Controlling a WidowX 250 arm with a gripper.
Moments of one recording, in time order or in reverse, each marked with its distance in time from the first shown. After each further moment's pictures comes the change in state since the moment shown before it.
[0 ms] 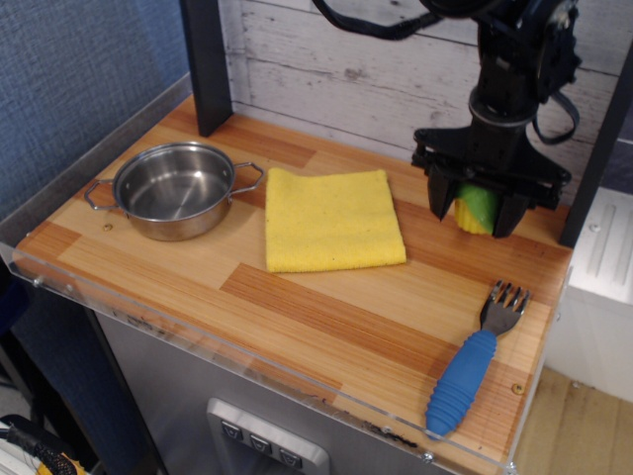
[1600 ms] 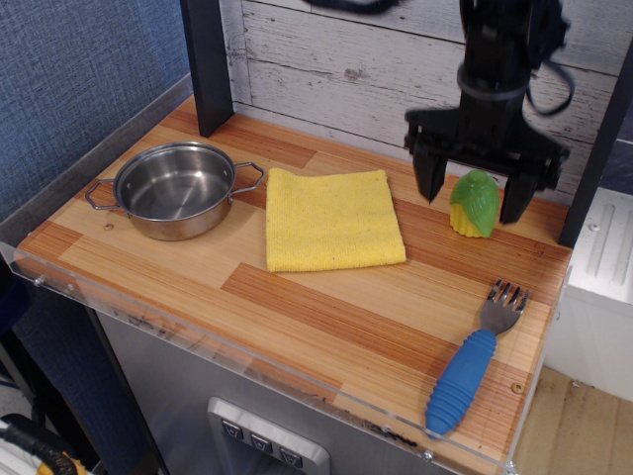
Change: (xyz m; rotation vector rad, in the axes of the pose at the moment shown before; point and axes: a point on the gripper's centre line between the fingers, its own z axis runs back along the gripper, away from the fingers) arm -0.007 0.004 0.036 -0.061 -0.009 -0.016
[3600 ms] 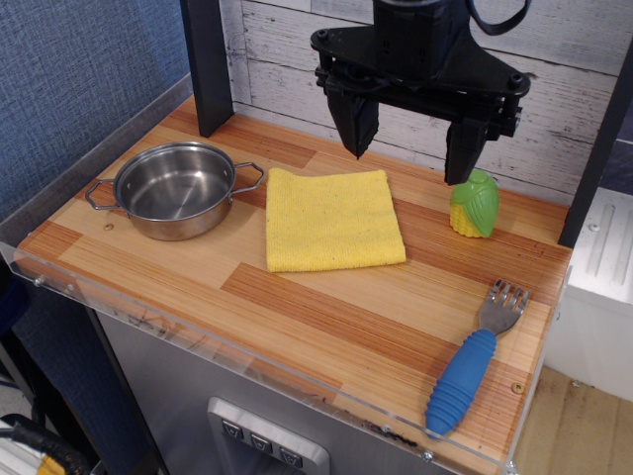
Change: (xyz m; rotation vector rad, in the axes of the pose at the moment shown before) arm -0.057 0.023 0.096 0.022 -0.084 0.013
